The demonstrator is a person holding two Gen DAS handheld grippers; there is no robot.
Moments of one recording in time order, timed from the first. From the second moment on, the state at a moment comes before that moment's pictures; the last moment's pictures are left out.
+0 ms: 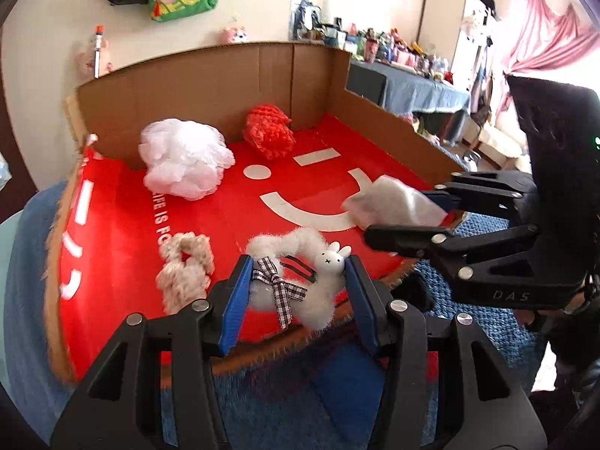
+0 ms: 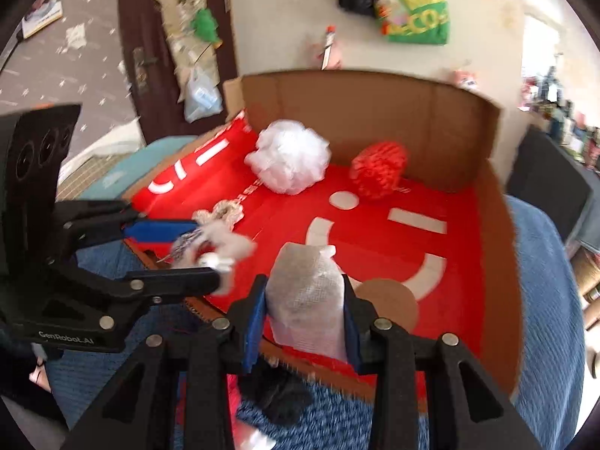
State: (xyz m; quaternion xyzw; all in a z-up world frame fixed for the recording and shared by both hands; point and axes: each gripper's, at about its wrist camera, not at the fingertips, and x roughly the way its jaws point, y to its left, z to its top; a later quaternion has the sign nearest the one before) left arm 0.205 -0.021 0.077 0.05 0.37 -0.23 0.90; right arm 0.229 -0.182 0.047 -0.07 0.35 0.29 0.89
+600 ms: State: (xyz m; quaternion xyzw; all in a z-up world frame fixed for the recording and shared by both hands) left arm 0.235 -0.024 0.060 0.10 0.41 -0.24 0.87; right arm 0.269 -0.165 0.017 -0.12 0.40 0.33 0.85
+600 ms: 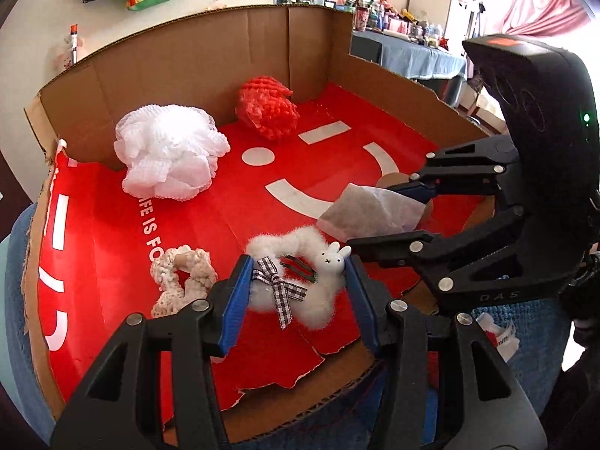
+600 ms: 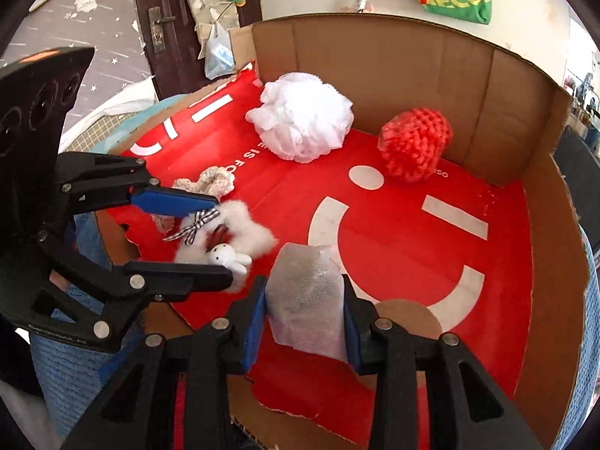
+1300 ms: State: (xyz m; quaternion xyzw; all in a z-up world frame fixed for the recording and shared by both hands) left arm 0.245 -0.023 0.050 0.10 0.42 -0.24 0.87; right arm 0.275 -0.162 0.016 -0.12 0.40 0.34 0.84
